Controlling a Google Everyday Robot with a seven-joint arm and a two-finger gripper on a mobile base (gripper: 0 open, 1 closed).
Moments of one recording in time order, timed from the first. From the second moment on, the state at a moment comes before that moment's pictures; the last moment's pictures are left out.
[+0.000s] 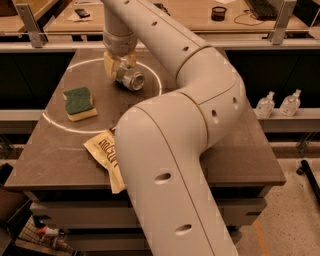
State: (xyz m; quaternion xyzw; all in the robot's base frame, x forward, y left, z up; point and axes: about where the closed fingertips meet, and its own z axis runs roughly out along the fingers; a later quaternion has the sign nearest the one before) arm 0.757 0.111 0.844 -0.35 0.93 0.04 0.12
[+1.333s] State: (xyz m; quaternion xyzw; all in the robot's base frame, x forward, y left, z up) arm 0.760 0.108 0.855 -0.35 0.93 0.03 0.14
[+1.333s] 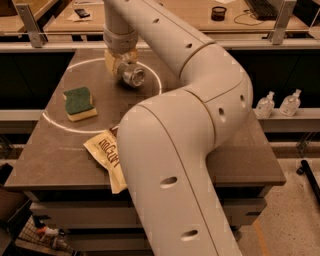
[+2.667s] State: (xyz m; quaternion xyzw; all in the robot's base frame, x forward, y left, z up) arm 0.744 0.071 0.955 -0.40 0.87 0.08 0.28
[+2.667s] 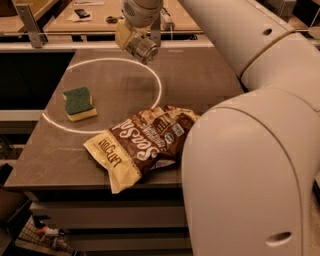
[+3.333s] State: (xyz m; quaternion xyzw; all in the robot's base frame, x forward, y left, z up) arm 0.741 0.080 0.974 -0.44 0.81 0.14 0.35
